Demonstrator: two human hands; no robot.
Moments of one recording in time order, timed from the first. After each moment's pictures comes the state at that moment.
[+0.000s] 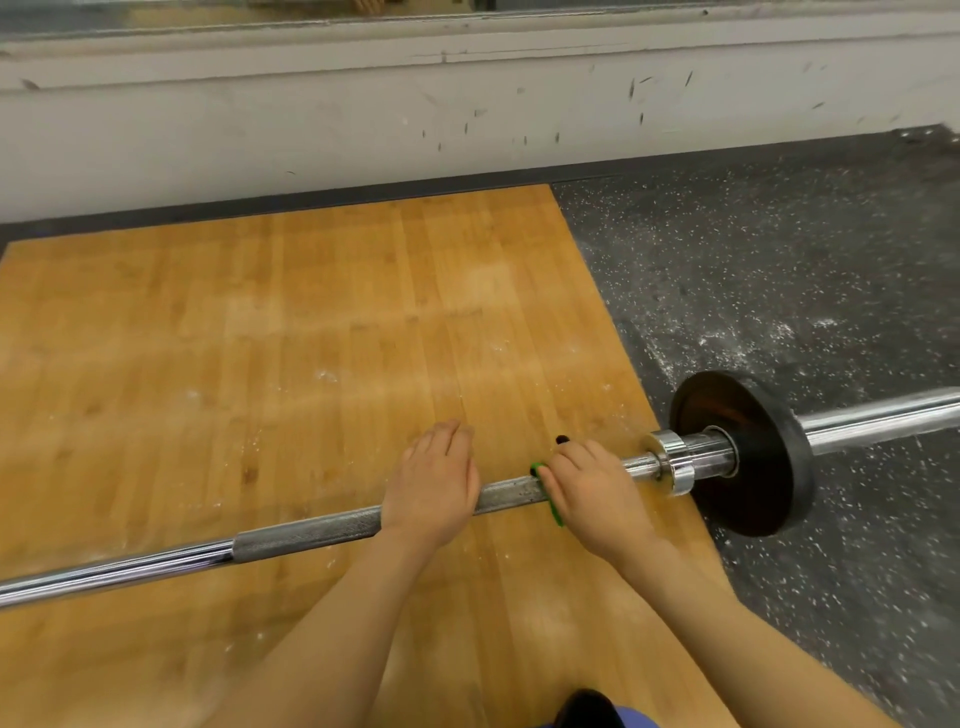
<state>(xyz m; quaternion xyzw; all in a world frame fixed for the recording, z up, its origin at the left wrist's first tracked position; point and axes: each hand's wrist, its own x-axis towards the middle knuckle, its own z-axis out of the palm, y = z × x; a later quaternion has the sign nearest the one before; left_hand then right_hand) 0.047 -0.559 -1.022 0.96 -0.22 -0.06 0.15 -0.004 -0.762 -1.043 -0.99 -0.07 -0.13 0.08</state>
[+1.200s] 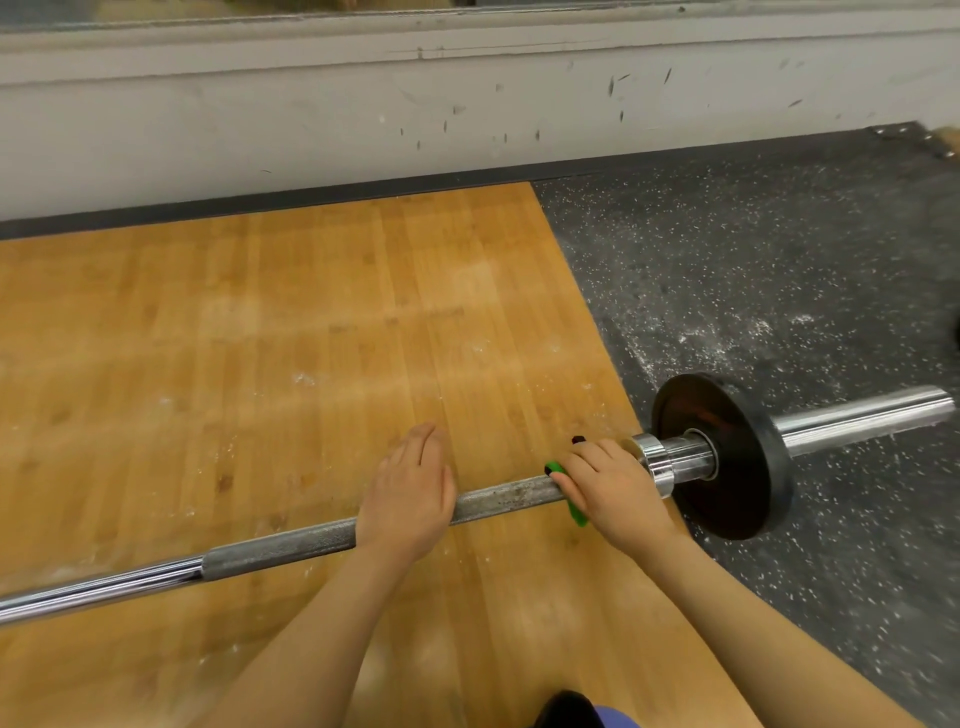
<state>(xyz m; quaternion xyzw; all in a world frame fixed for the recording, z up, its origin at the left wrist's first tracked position) 0.040 -0.558 -1.023 0.97 -0.19 -0.07 0.17 -0.012 -0.807 -1.040 -0.98 -0.13 -0.15 0.06</state>
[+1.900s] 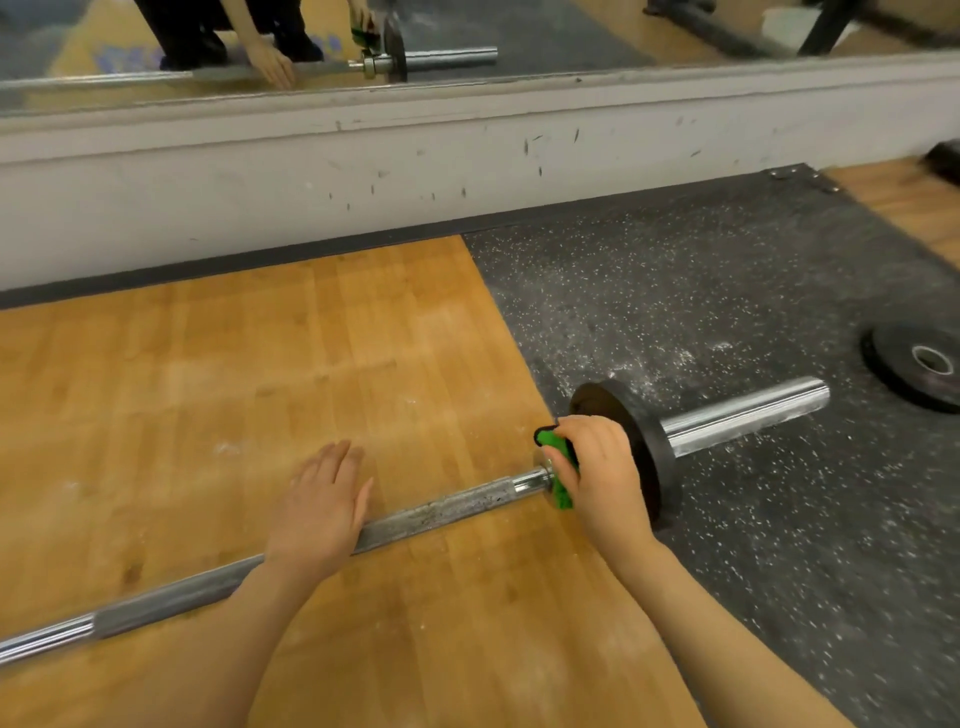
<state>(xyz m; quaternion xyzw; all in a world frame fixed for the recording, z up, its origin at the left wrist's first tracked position) 0.090 -0.566 -1.016 0.98 -0.19 -0.07 0.05 0.001 -0.856 -0.992 -0.94 0.04 -0.25 0.21</state>
